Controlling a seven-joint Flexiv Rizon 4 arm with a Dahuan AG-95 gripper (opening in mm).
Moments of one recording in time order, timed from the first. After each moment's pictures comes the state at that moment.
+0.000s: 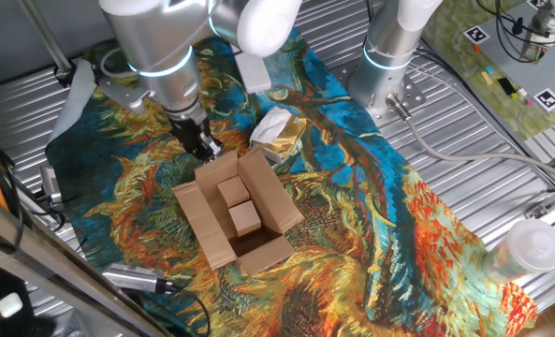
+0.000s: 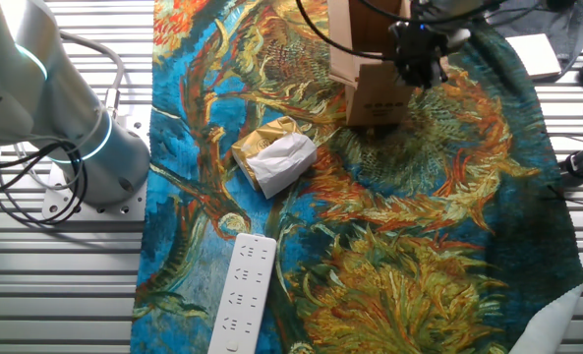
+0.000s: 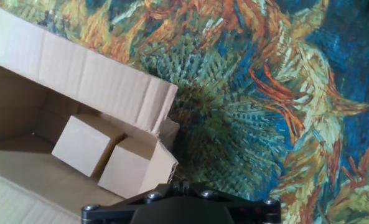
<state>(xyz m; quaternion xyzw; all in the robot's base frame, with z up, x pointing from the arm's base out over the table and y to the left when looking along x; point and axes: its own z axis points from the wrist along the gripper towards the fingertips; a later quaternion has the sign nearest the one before) 0.554 0.105 0.165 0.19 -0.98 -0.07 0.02</state>
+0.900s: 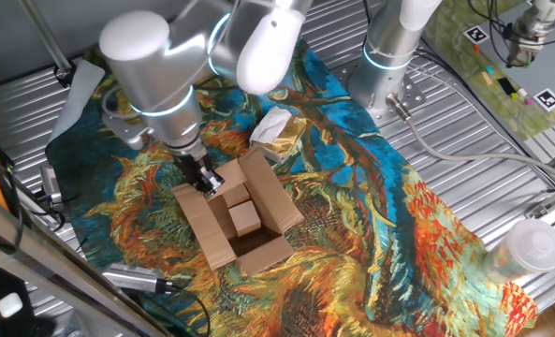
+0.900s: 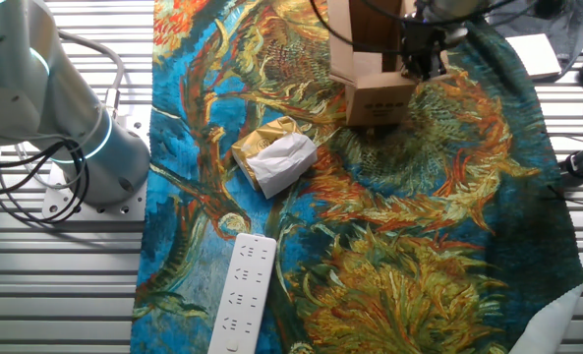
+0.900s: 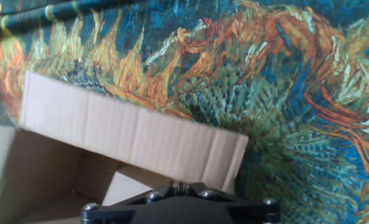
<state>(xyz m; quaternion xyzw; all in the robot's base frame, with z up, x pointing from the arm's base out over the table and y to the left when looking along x) 0.562 0.140 0.119 0.17 -0.98 -0.08 0.00</state>
